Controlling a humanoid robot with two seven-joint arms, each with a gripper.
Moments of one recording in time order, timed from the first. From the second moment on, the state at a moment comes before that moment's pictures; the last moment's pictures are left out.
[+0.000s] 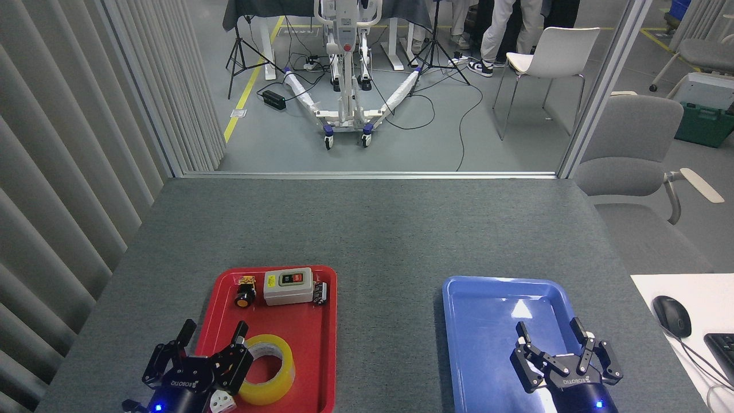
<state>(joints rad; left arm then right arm) 0.13 -0.01 0.15 -1.72 -1.30 -0.29 -0.03 0.12 -0.23 0.05 -1.57 1.26 -0.03 -0.13</state>
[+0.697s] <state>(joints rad) -0.01 0.11 0.11 -1.72 -1.29 -0.30 -0.33 0.14 -0.22 0.04 -1.59 1.28 0.03 -0.14</state>
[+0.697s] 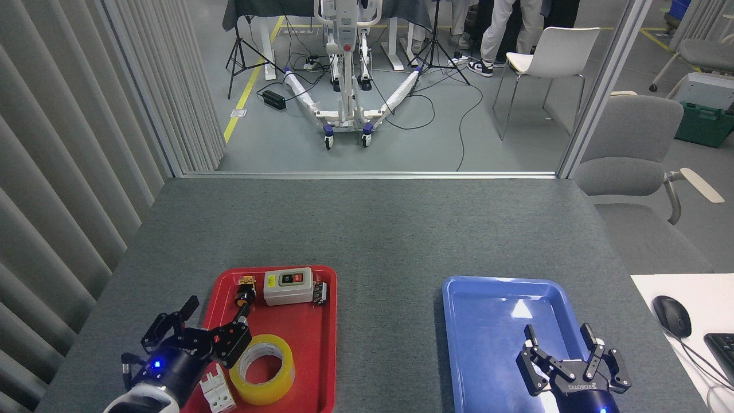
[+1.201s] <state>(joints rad) -0.16 0.34 -0.11 -1.56 -1.06 -0.28 -0.62 0.15 -0.21 0.04 -1.61 1.28 0.04 -0.16</state>
